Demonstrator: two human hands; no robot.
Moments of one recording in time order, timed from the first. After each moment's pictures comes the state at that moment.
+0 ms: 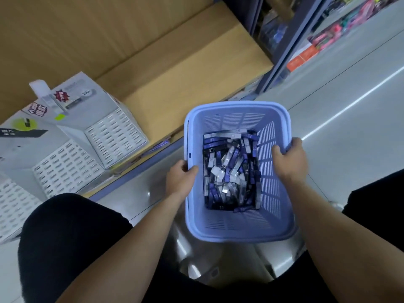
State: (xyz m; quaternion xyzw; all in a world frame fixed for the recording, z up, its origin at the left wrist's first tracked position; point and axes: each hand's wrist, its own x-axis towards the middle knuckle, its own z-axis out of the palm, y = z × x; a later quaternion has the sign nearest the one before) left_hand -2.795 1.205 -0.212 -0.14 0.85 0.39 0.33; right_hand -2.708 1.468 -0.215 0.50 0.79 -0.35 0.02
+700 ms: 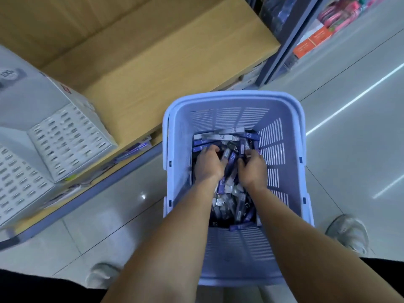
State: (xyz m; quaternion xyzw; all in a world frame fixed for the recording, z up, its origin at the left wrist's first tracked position) left_hand -2.814 1.322 -0.363 0.04 0.90 0.25 0.34; right_hand -2.738 1.423 -0.356 0.46 0.80 -0.38 0.10
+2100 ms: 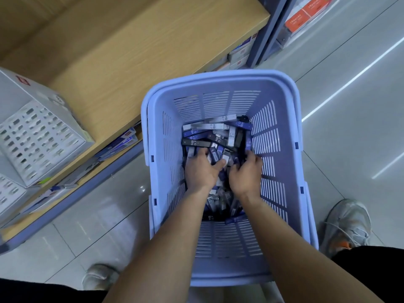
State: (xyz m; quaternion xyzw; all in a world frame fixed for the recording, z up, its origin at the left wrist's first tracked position) left_hand -2.781 1.309 -0.365 0.04 0.93 0.21 0.30; right_hand -2.706 1.398 -0.350 0.50 0.76 -0.42 0.07
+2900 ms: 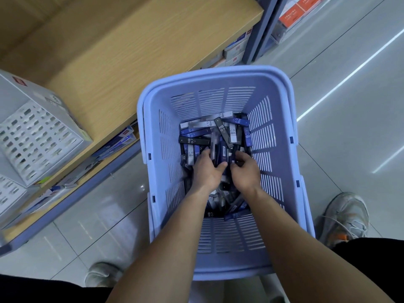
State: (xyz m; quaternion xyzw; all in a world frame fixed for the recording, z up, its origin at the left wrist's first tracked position) left_hand -2.764 1.314 -0.372 -0.01 0.85 0.34 0.40; right_hand -2.697 1.411 -0.355 0.51 0.66 -0.54 0.12
